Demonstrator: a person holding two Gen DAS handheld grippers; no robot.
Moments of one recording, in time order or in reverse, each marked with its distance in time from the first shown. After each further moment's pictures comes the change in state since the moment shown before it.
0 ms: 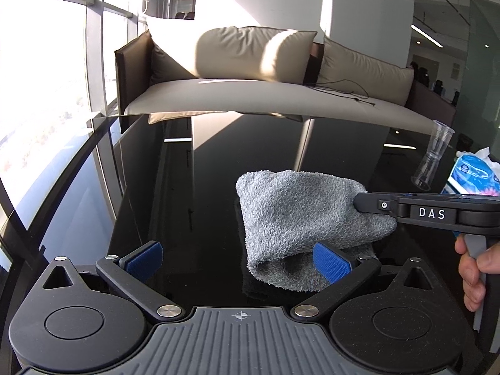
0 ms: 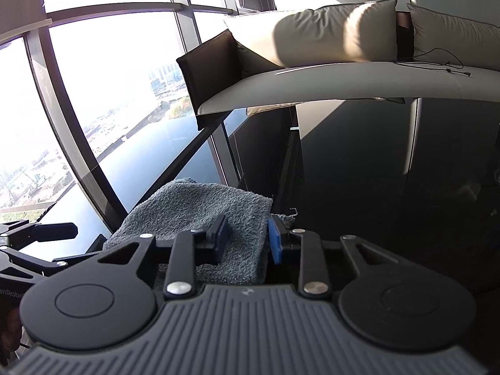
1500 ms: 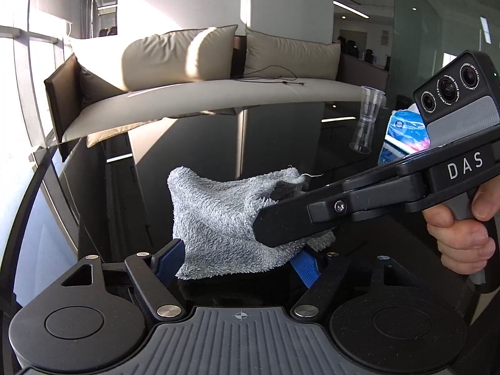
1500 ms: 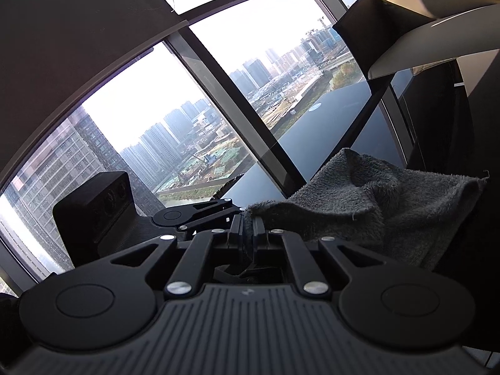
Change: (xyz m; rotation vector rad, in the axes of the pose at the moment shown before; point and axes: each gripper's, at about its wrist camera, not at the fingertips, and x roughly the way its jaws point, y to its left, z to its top) left arm -0.014 -0.020 -0.019 0.212 -0.016 -0.215; right arm -0.030 0.035 0.014 0.103 0.186 0.761
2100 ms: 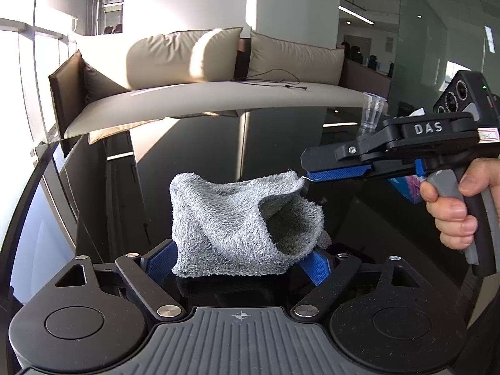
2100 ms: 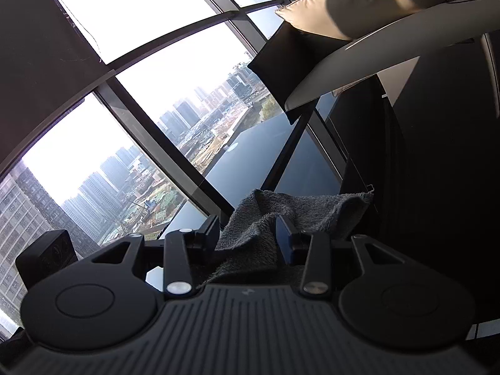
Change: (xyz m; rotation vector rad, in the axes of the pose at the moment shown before) left arm -0.008 0.002 0.000 -0.048 -0.010 -0.016; right arm -0.049 -0.039 0.002 0.144 -0.174 -0.367
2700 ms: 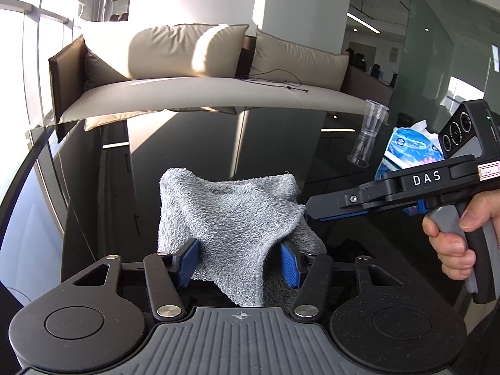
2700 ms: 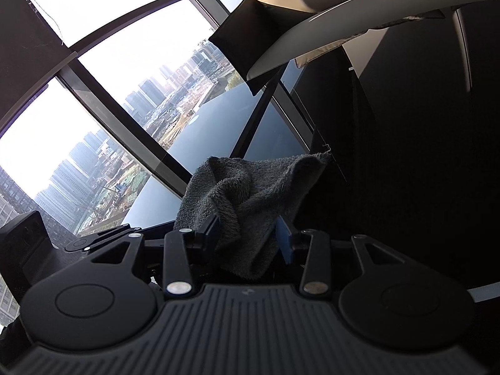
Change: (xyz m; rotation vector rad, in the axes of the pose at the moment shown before) left arm 0.016 0.001 0.003 -0.058 0.015 0.009; right arm 0.001 -0.014 -0.022 0.001 0.089 -0.066
